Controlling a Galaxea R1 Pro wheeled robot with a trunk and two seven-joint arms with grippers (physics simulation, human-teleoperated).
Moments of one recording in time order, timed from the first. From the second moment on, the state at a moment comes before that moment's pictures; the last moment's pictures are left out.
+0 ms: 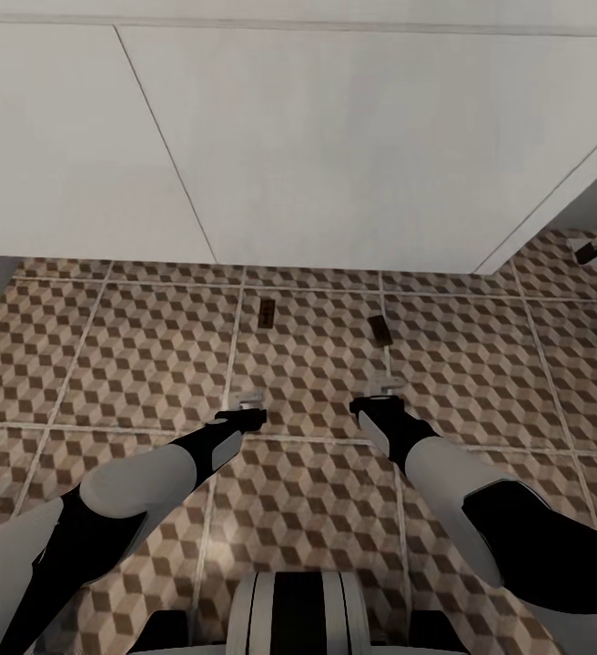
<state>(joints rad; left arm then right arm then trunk) -1.17 -0.14 -2.11 -0.06 2.19 -0.04 0.15 -1.14 0.12 0.33 -0.22 -0.27 0.28 -0.38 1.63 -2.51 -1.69</state>
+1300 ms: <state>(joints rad) -1.17 -0.14 -2.11 -0.06 2.19 -0.06 0.15 -1.14 0.12 0.33 -0.22 -0.27 0.24 -0.38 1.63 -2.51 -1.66</state>
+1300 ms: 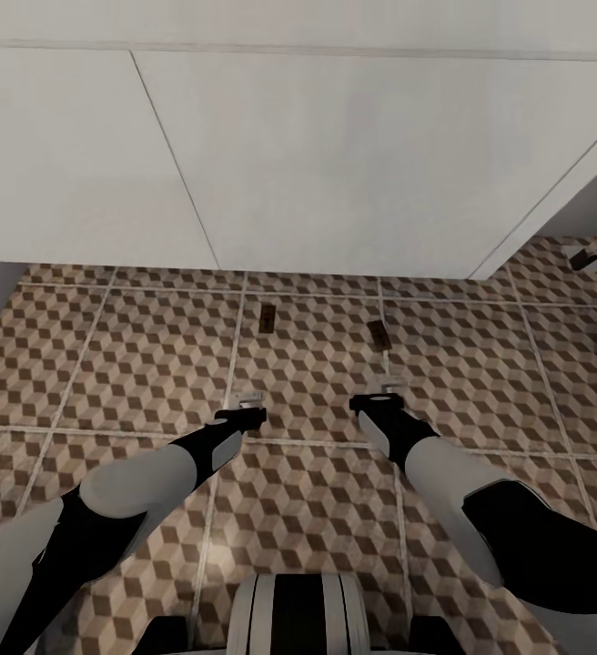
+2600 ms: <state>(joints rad) -1.16 -0.14 -2.11 -0.07 2.19 -0.07 0.16 -1.13 0.12 0.33 -0.22 -0.27 0.22 -0.38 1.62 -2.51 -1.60</state>
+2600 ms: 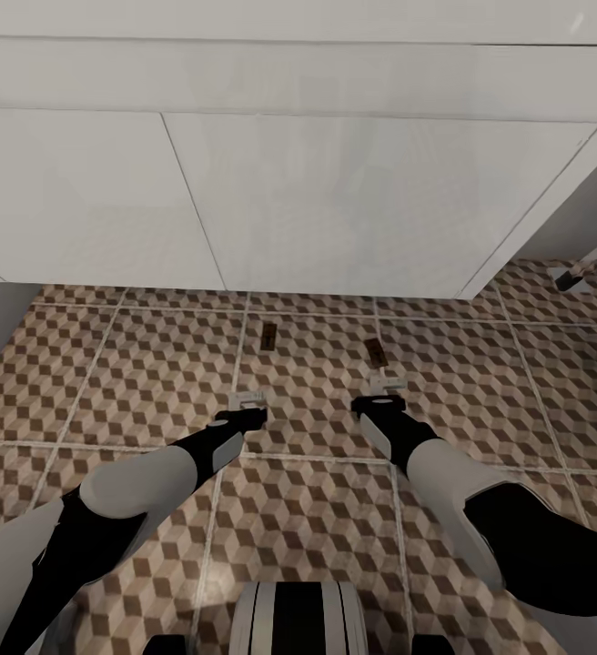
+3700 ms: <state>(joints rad) -1.14 -0.13 -2.10 -0.10 2.19 -0.09 0.16 -1.08 0.12 0.34 -0.20 -0.26 0.09 -0.38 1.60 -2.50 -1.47</state>
